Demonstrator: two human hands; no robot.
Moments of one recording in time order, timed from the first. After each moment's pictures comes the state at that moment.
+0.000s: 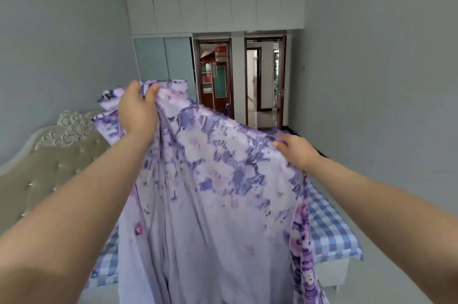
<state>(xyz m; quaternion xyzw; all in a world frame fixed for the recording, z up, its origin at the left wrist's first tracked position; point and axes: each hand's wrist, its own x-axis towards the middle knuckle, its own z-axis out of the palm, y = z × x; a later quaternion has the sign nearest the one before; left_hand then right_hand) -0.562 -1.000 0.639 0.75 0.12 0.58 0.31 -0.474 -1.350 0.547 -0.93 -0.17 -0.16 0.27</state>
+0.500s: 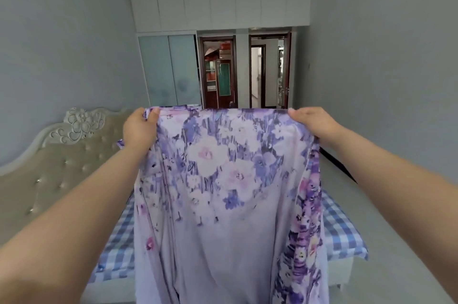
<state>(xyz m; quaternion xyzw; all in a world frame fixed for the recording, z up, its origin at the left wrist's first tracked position) -0.558 -0.970 0.600 0.82 0.15 0.44 0.34 -0.481 -1.372 0.607 -0.79 -0.20 -0.09 0.57</state>
